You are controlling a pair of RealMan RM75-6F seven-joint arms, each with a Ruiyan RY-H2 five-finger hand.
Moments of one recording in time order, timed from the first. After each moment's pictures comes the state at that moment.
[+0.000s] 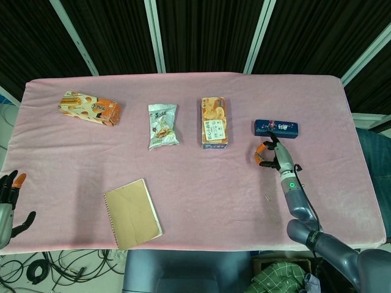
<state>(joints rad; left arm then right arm) -0.02 -1.16 -0.04 -1.63 1.51 1.57 0.16 0.66 -1.73 0.38 -0.89 -1.09 0.71 0.59</state>
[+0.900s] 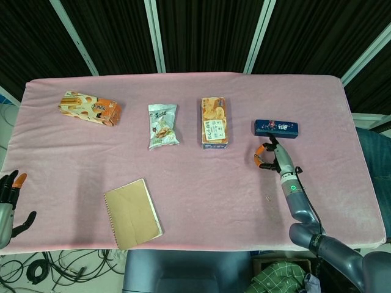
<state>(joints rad) -0.02 -1.16 -0.04 -1.63 1.52 1.57 0.16 0.63 -1.69 0.37 -0.96 -1.13 0.74 0.62</state>
